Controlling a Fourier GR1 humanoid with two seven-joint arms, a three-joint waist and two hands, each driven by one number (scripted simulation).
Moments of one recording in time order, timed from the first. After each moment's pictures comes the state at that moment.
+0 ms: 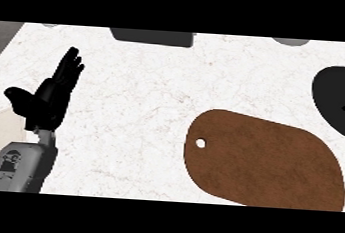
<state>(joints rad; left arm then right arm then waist) -0.27 0.23 0.01 -1.46 0.07 0.10 0.07 -0.73 -0.71 -0.40 -0.21 0.31 -0.21 -0.42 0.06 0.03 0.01</state>
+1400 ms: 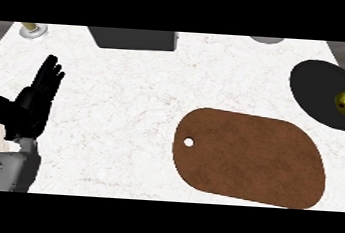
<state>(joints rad) -0.20 0.25 0.09 -1.47 0.06 0.08 0.07 -0.14 -0.77 -0.64 -0.63 -0.10 0.40 -0.63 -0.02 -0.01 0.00</state>
